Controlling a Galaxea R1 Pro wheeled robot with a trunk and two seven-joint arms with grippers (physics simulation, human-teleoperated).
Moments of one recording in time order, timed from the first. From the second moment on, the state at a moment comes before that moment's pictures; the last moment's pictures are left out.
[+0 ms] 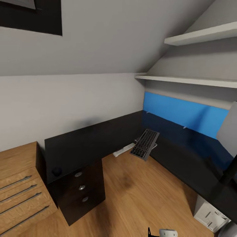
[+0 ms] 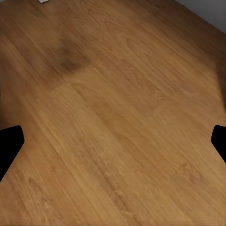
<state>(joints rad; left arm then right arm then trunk) -0.05 -0.14 0.03 -0.48 0.06 -0.51 0.35 -0.38 0.08 0.07 0.02 0.01 -0.67 -0.23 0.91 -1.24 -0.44</state>
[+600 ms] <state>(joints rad) -0.07 -0.17 0.02 -1.21 0.17 0.31 0.39 -0.40 0.09 0.05 -0.39 -0.25 -0.42 -0.17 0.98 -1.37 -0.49</state>
